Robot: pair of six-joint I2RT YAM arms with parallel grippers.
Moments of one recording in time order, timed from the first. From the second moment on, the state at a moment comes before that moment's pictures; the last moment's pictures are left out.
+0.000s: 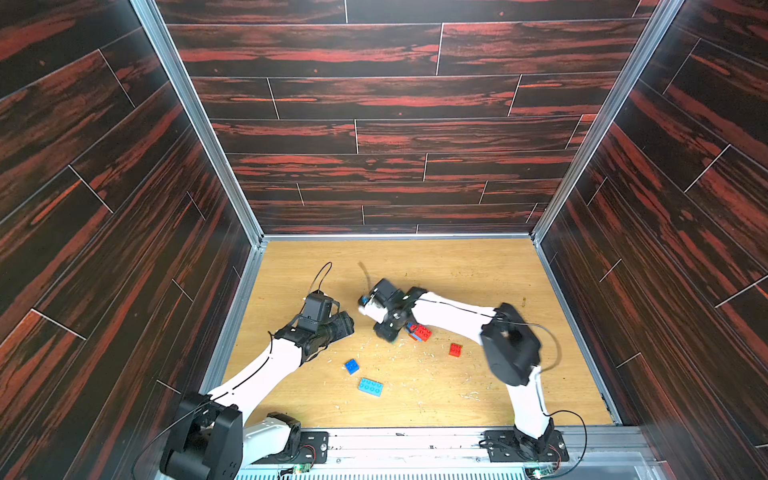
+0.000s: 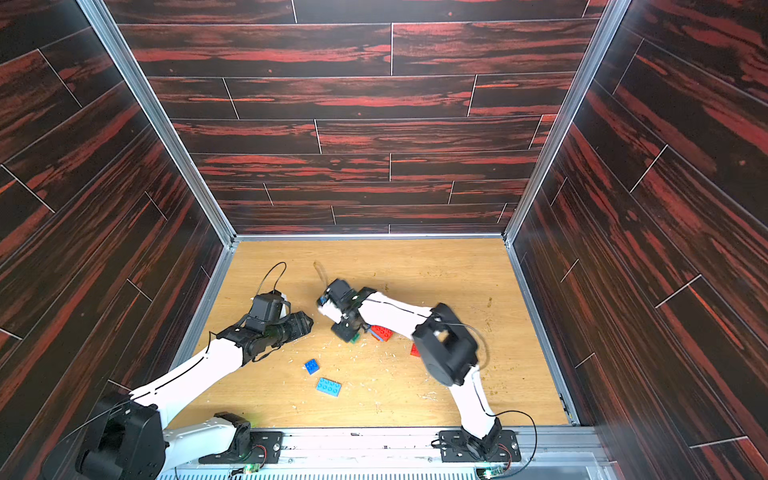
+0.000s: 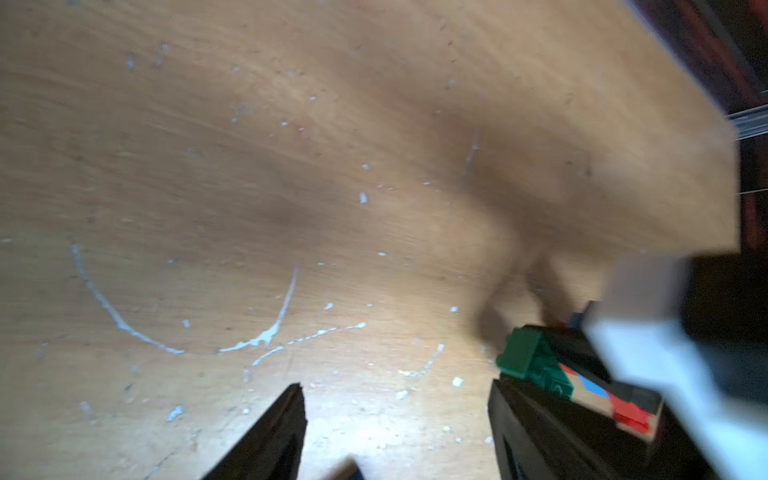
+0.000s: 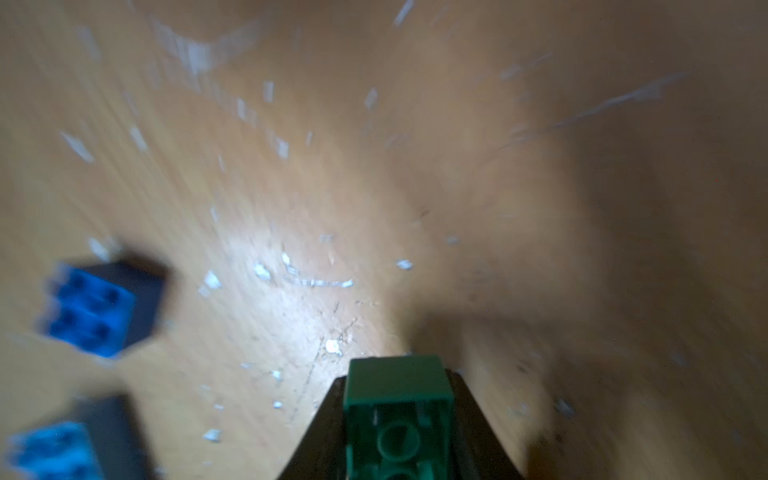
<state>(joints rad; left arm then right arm) -0.32 1.18 0.66 -0.30 0.12 -0.70 0.87 2.00 1.54 -0.65 -0.09 -0.03</state>
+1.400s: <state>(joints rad) -0.66 1.26 0.72 0.17 0.15 -0.35 0.81 1.49 1.14 -0.13 -0.14 0.81</state>
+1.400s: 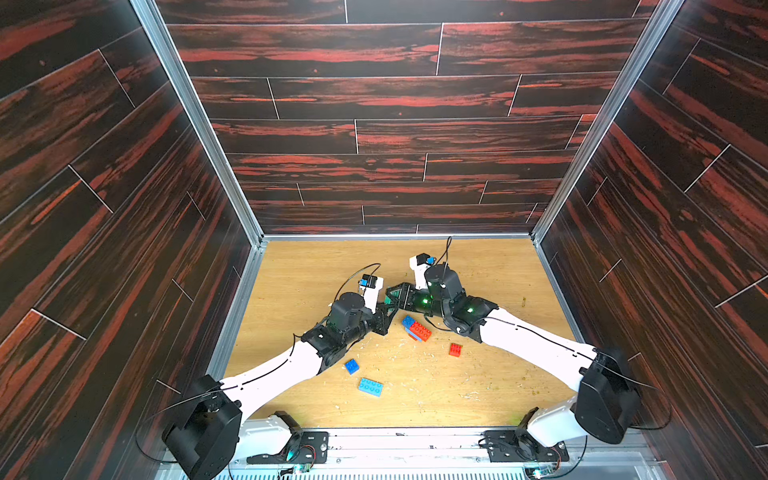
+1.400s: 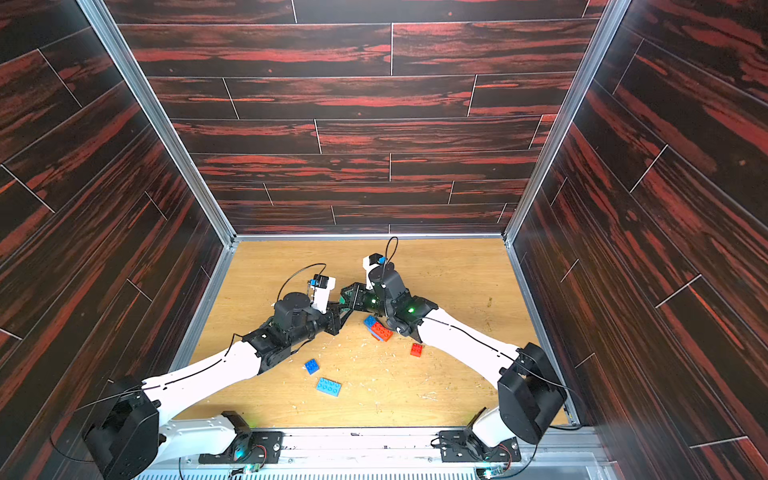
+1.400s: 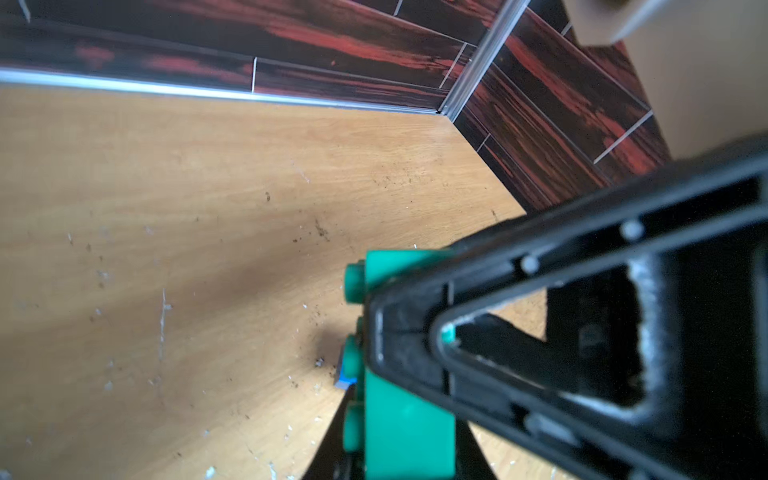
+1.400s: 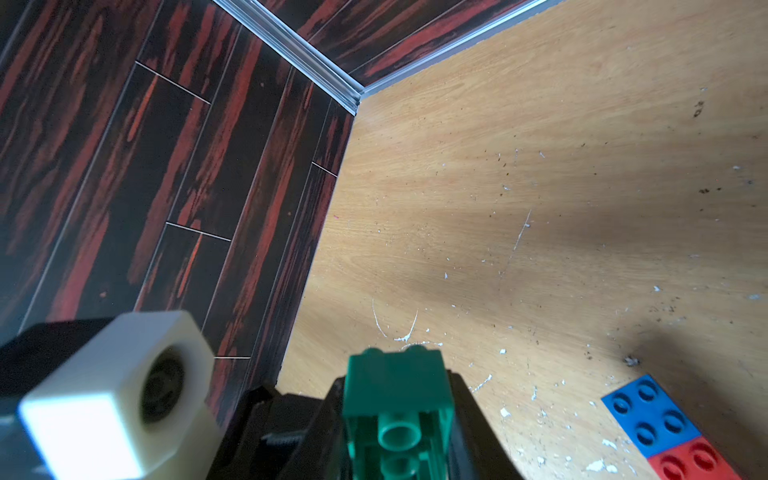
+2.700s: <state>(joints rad) -0.66 1.23 0.85 -0.08 0.28 0.55 0.56 1.59 1.39 -0.71 -0.90 0.24</state>
